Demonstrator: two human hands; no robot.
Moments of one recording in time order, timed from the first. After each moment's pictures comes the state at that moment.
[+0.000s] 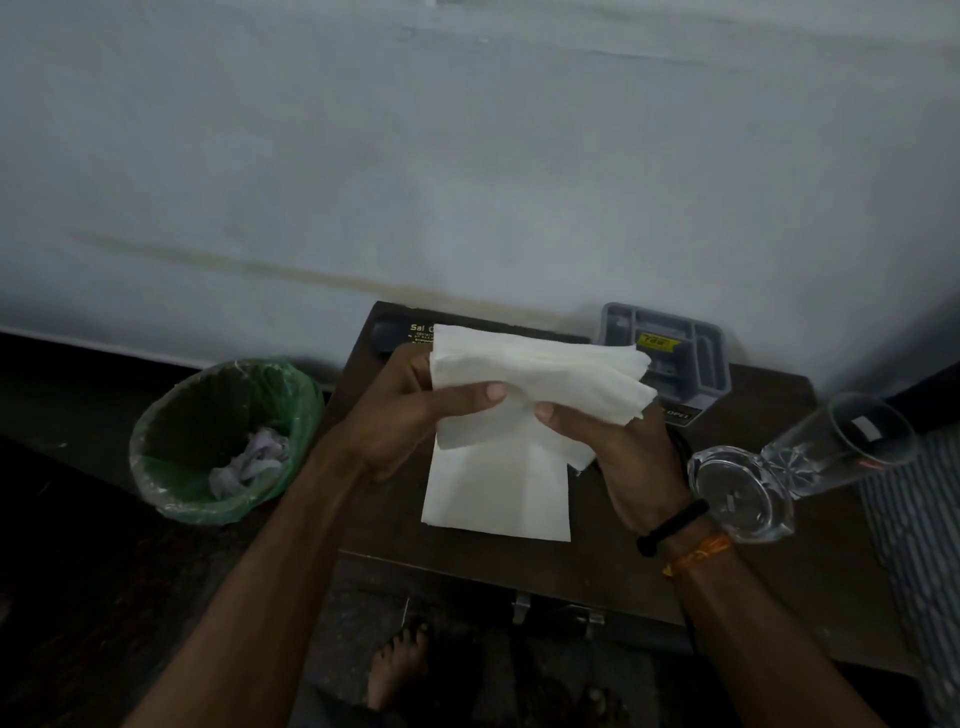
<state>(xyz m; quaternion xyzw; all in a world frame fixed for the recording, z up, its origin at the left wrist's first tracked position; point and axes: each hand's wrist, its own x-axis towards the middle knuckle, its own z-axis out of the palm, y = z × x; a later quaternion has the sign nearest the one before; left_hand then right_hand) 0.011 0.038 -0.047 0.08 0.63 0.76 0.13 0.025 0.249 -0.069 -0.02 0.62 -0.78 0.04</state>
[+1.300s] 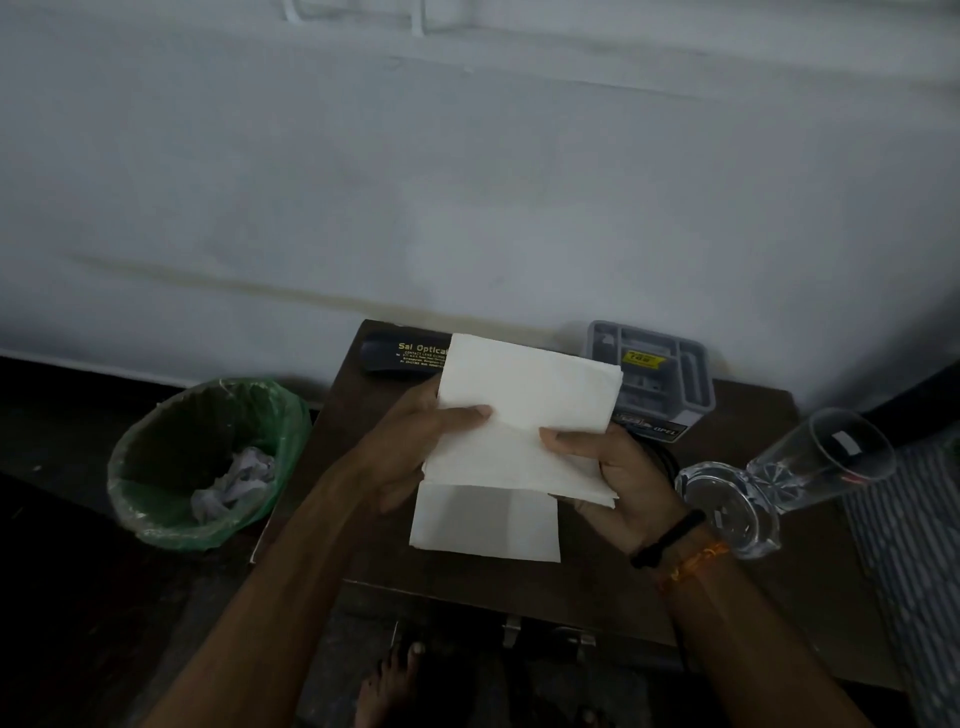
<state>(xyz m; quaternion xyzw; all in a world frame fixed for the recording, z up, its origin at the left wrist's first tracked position) 0.000 0.054 -0.068 -0.05 0.60 0.77 0.21 0.018 0.259 -0.080 0.06 0.48 -0.85 0.22</state>
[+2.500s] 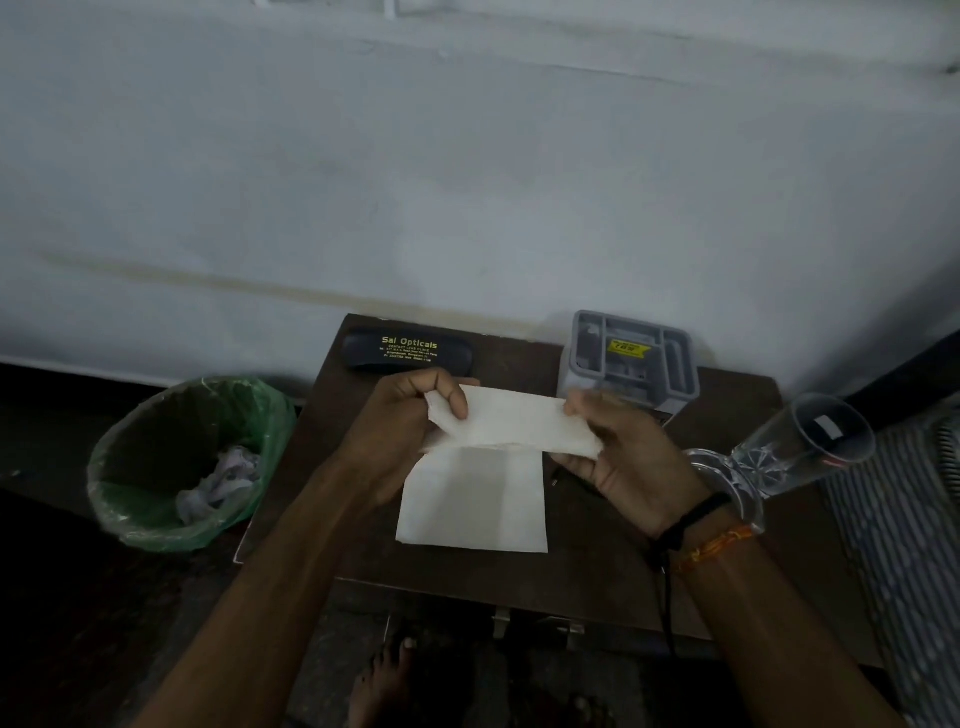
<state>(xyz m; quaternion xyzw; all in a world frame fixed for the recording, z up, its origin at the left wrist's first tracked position) 0.000 0.054 -0.075 0.04 0.63 0.76 0.13 0.012 0.284 -0.072 0.14 0.51 -0.83 0.20</state>
